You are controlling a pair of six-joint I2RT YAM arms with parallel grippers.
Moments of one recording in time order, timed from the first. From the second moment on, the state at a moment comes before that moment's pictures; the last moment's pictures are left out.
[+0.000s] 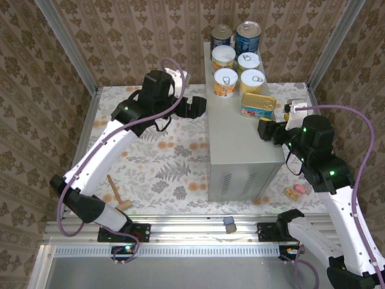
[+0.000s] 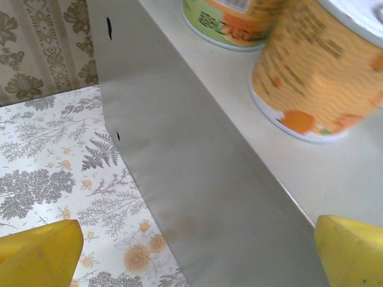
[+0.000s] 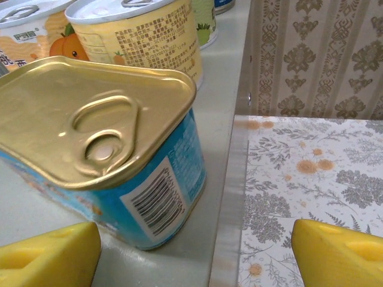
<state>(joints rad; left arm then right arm) -0.72 1.48 1.72 -0.74 0.07 -0.25 0.22 0.82 1.14 -0.65 0.02 0.13</state>
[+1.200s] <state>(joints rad) -0.88 1.56 1.70 -0.58 0.01 -0.28 0.16 0.82 1.14 -0.65 0.02 0.16</state>
